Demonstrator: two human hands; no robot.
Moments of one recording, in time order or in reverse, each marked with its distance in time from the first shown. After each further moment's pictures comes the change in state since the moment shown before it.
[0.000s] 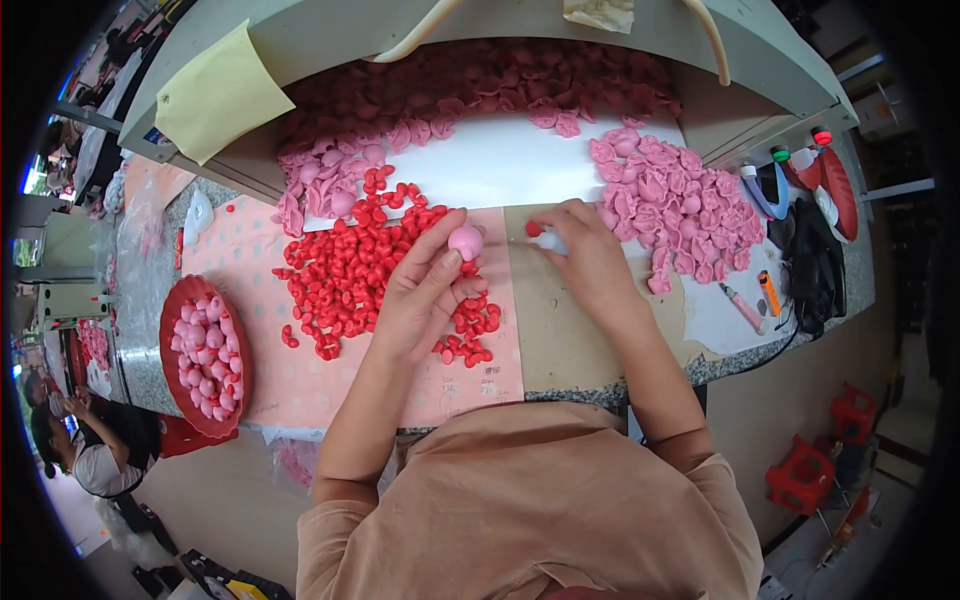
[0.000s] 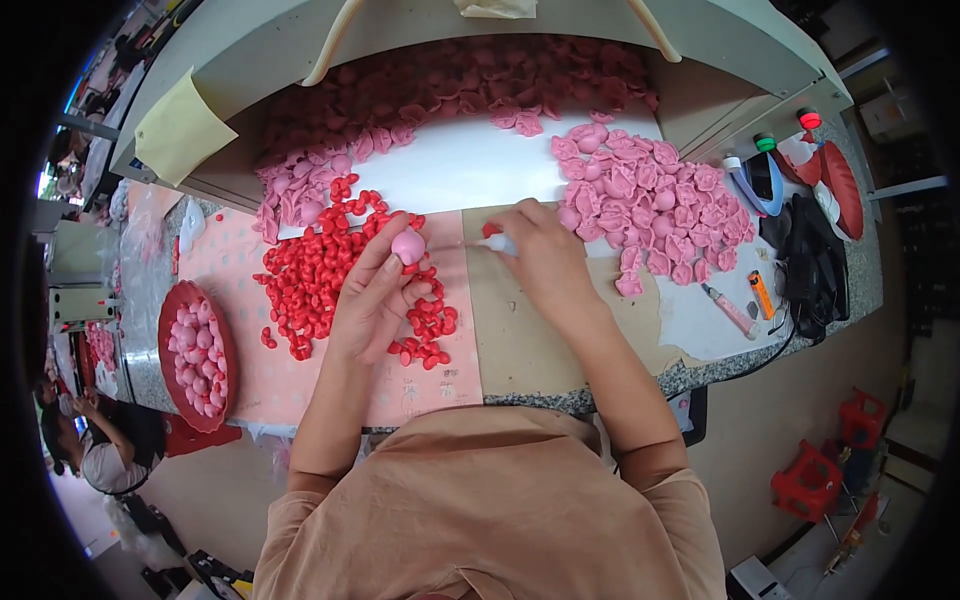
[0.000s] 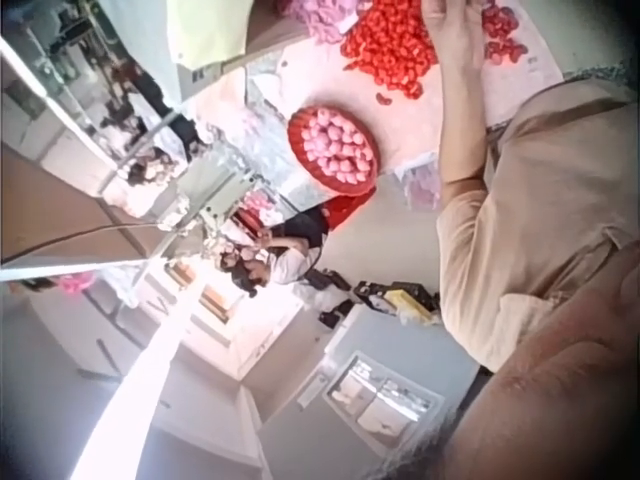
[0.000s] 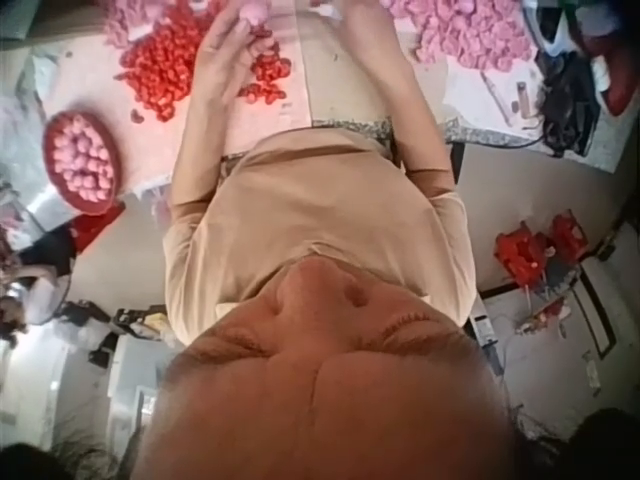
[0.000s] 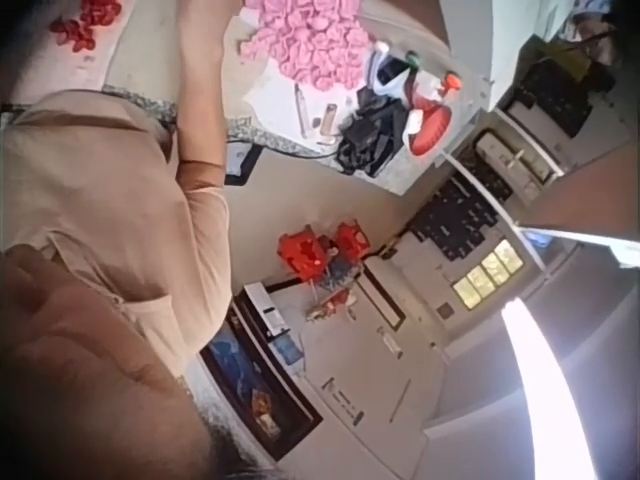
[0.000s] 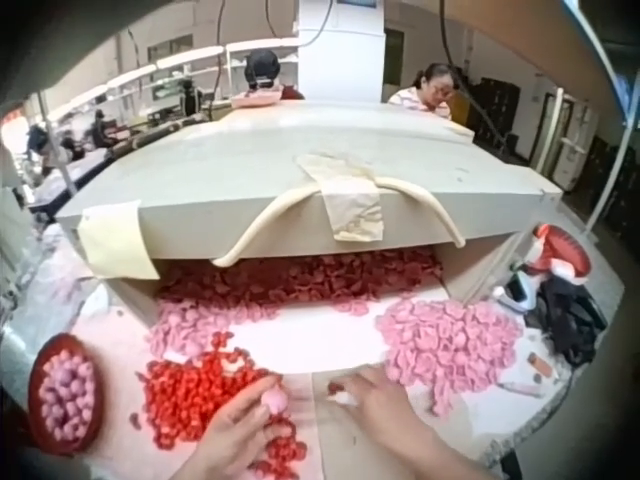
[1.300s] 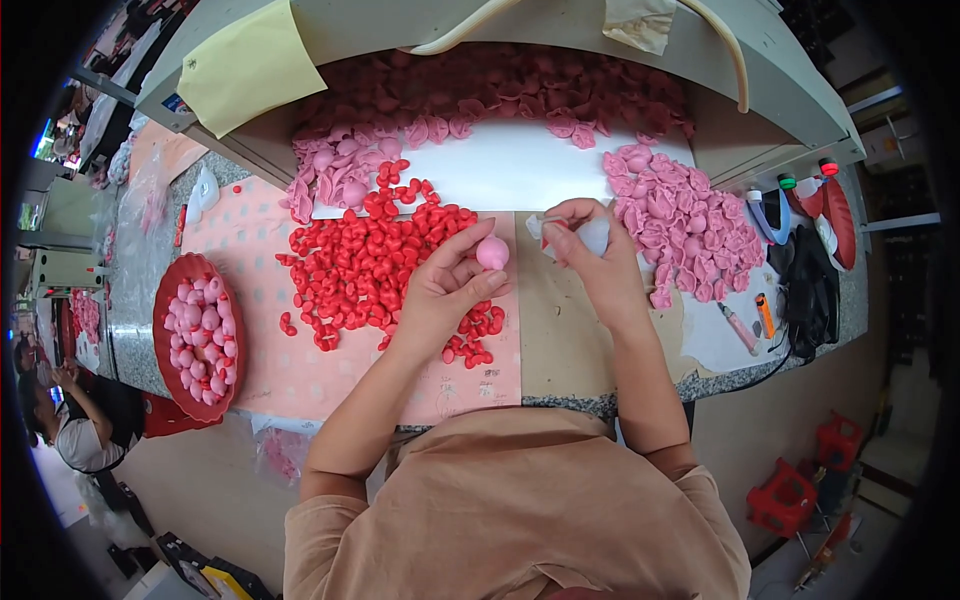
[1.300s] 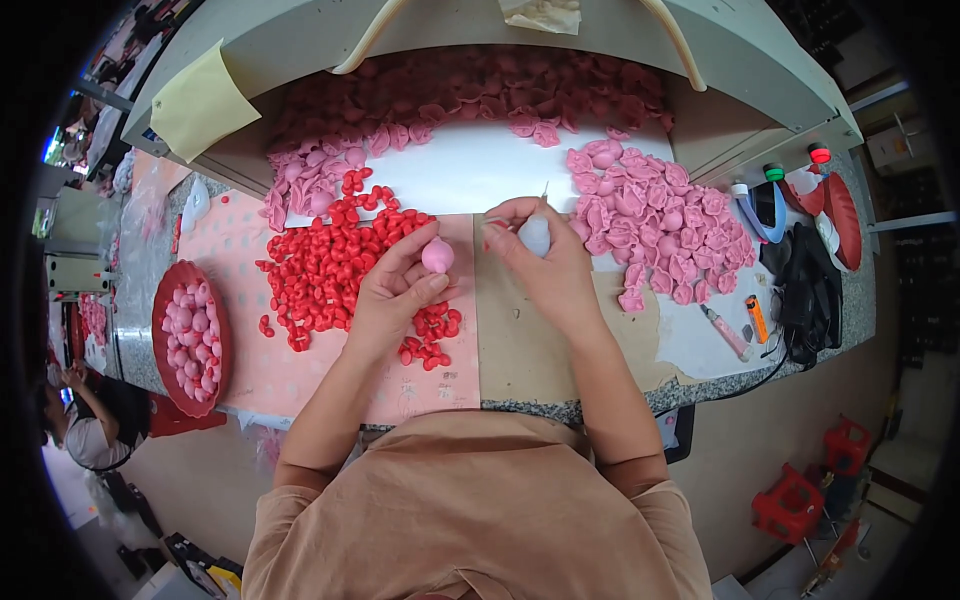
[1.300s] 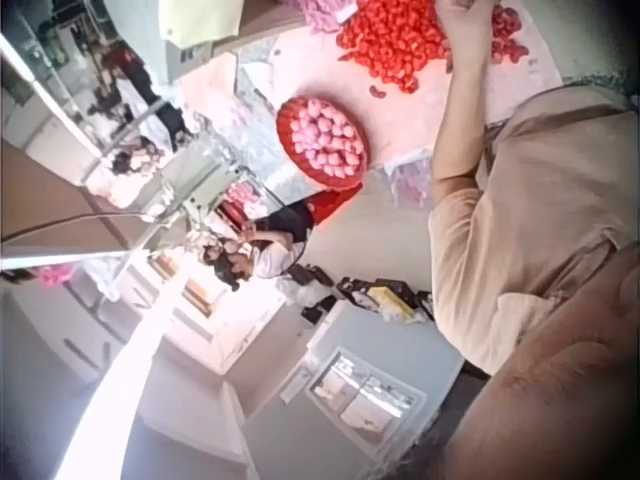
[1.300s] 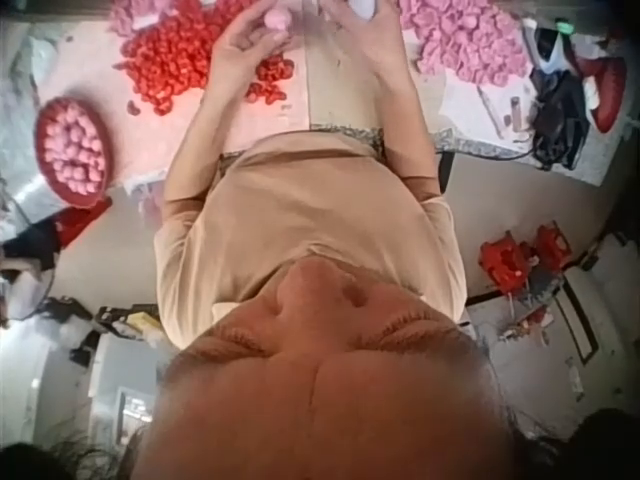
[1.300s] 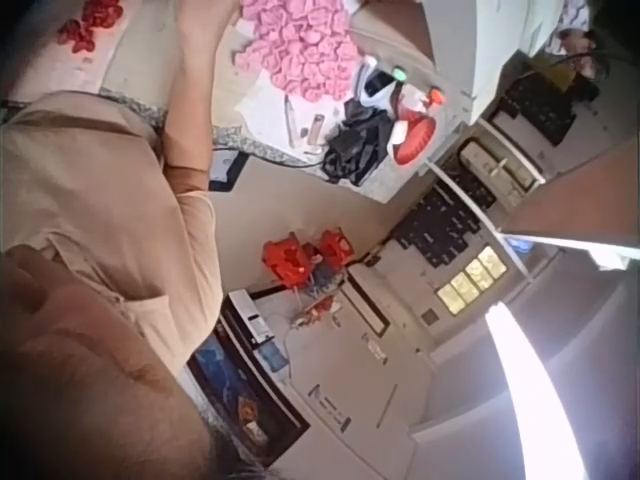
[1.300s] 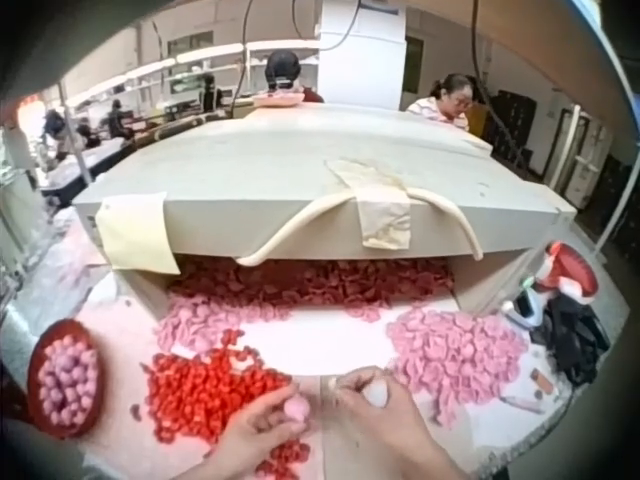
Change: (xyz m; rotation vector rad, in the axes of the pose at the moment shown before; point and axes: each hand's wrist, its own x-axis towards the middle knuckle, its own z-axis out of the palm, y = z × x) left_hand 0.002 -0.018 -0.002 0.246 0.009 0.061; right_hand 0.009 -0.032 -0.014 0.897 -0.001 0.380
